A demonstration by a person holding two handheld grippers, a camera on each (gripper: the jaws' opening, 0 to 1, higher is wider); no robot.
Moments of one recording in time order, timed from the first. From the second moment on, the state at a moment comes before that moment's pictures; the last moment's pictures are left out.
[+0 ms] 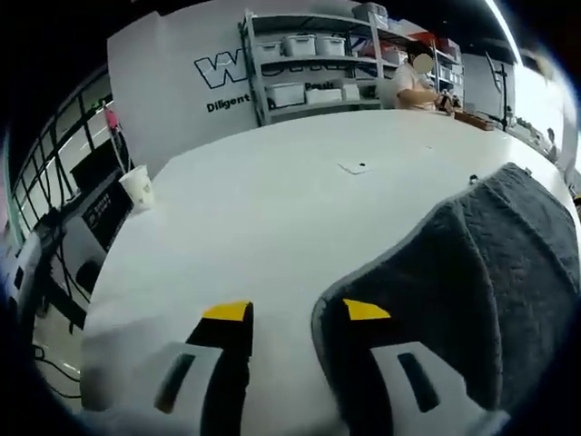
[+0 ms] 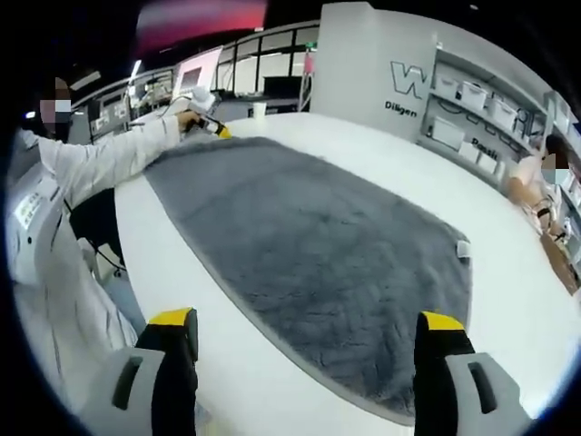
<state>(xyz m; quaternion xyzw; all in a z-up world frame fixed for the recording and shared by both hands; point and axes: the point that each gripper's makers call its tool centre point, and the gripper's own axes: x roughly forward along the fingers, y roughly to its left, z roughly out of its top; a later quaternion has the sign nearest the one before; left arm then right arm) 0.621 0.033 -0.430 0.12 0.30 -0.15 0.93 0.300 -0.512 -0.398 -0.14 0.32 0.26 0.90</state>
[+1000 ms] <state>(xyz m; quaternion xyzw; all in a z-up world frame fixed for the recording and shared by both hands) 0.617 0.014 -0.436 0.07 0.30 -0.20 0.93 0.298 -0.511 -0.402 -0.14 0.32 0.27 0.90</state>
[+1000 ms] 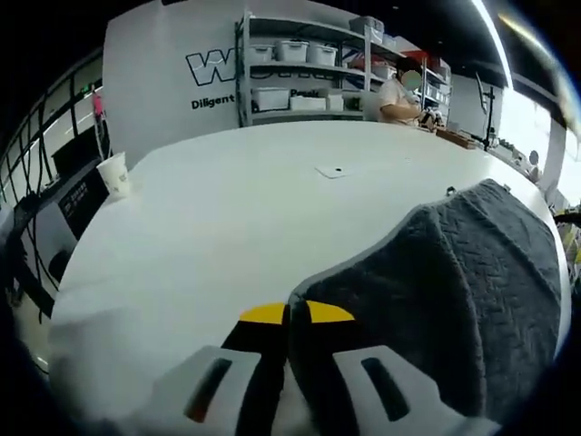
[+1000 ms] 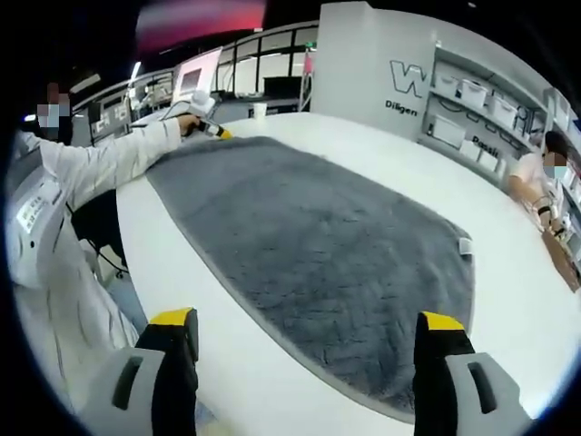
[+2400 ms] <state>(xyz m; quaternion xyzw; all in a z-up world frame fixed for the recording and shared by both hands) 0.631 0.033 -0.431 0.34 0.28 -0.16 0.89 0.291 -0.518 -0.404 -0.13 0.33 0.26 0.90</state>
